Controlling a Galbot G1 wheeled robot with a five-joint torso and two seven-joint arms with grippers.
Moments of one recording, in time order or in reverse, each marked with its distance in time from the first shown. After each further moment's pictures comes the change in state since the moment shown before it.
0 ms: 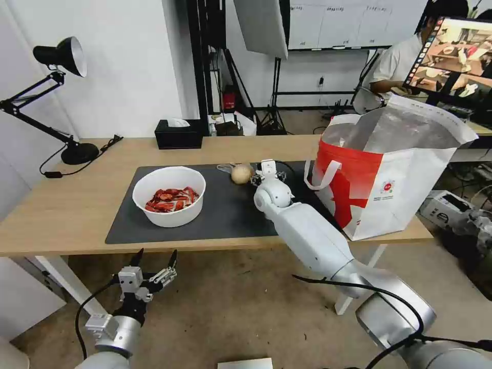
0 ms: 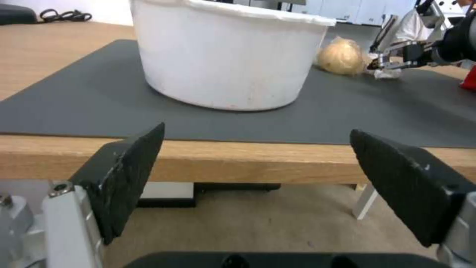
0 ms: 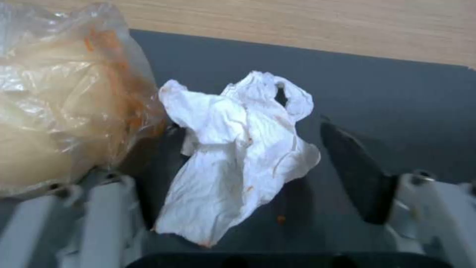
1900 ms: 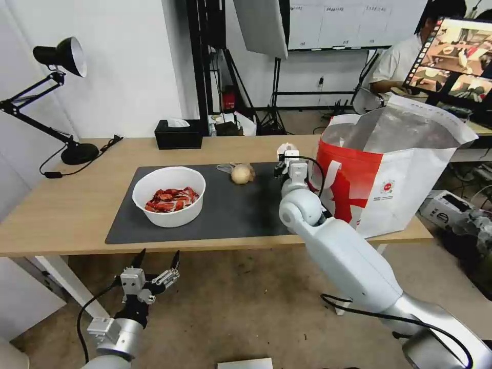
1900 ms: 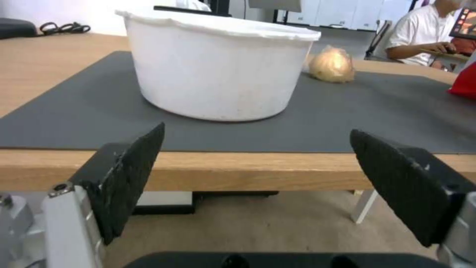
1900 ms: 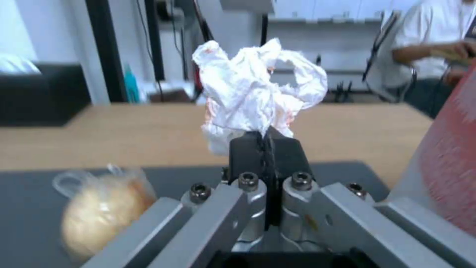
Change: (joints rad) left arm 0.023 -0.008 0.005 -0.028 0.025 -0.018 -0.004; right arm -0.198 -0.234 0.052 0.522 -0.025 0.180 0.076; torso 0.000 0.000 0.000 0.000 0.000
